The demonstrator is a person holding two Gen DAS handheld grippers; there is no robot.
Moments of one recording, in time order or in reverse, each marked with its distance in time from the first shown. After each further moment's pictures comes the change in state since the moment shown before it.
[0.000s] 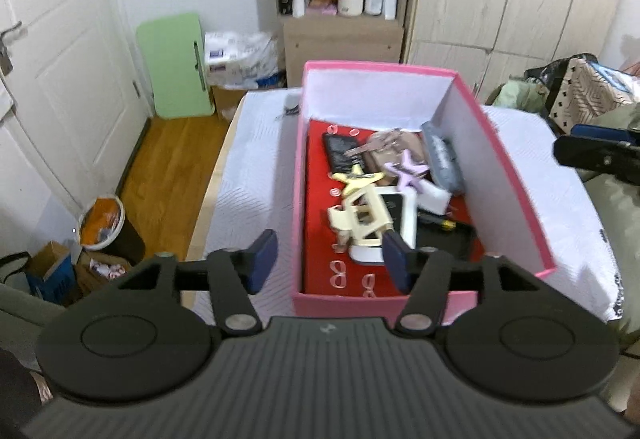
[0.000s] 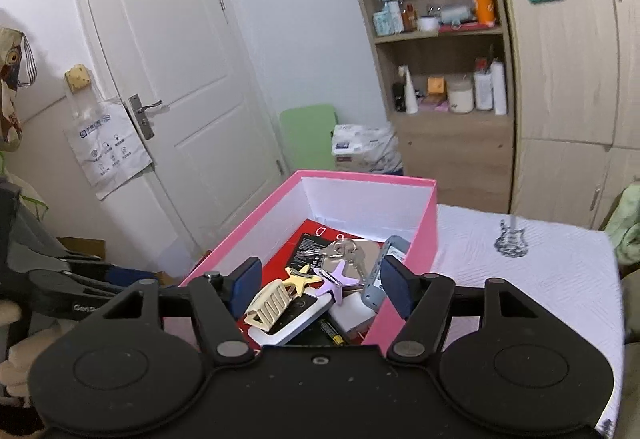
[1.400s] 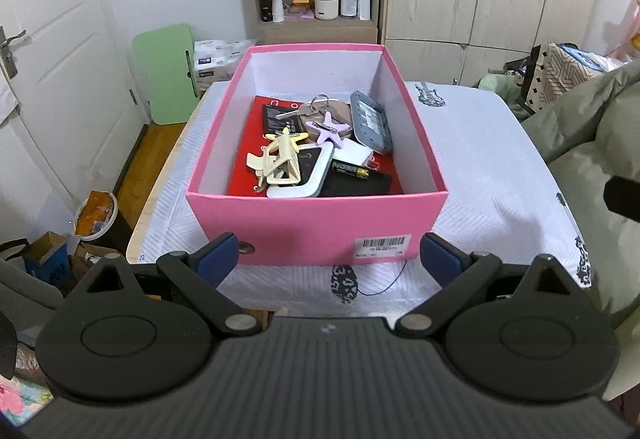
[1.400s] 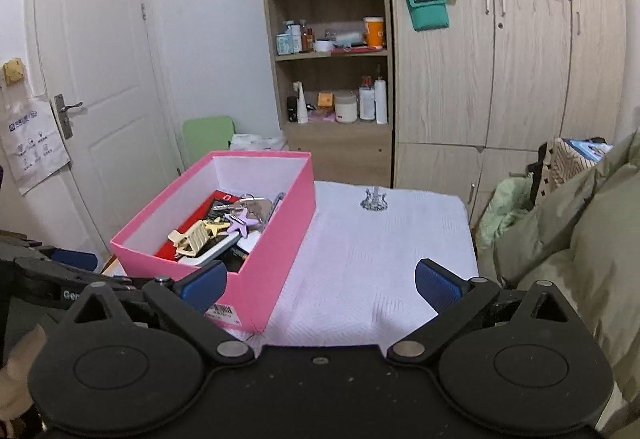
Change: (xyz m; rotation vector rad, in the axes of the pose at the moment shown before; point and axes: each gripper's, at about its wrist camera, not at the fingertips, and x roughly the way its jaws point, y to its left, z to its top) left arm -0.039 -0.089 -0.065 0.023 -0.033 0.023; right arm -0.122 0.018 -0.078 0.025 -0.053 -0.353
